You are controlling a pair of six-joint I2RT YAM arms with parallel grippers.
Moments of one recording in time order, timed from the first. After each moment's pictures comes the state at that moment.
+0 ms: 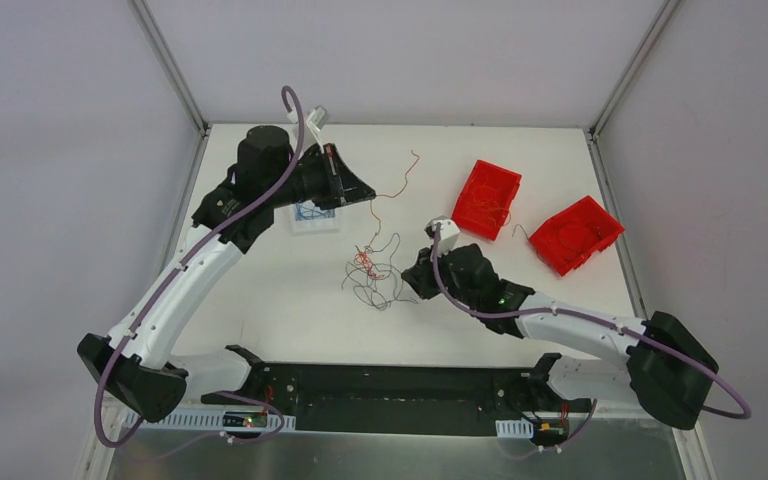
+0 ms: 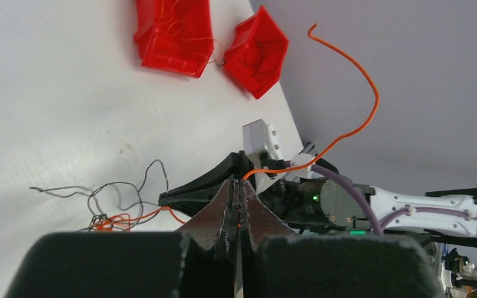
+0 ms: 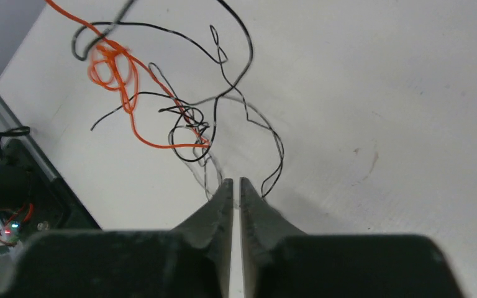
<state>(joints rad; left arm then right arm) -0.50 1.20 1.30 -0.48 0.42 -0.71 0.92 1.20 0.53 0.24 0.05 0.45</state>
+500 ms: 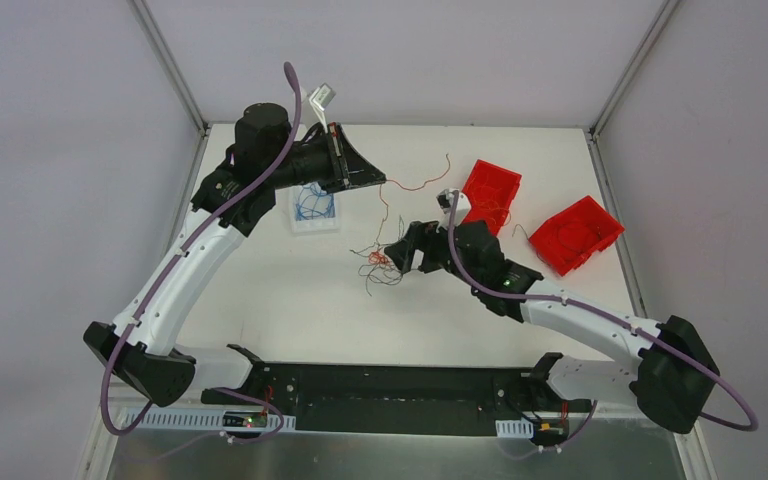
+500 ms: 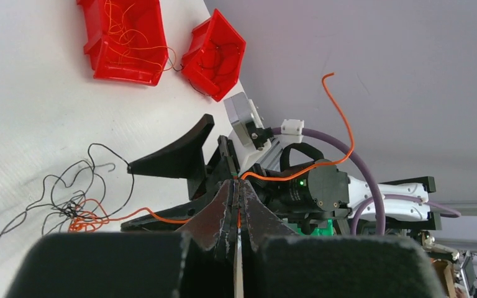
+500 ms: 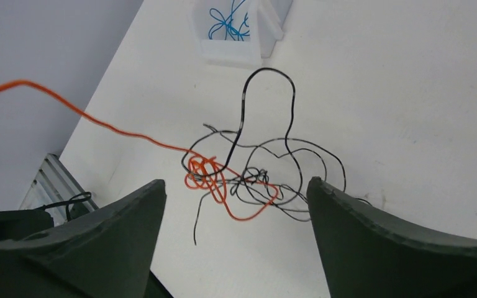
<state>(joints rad) -0.50 1.29 1.51 -0.49 0.53 -0.77 0.86 1.14 0.69 0.13 0.07 0.57</state>
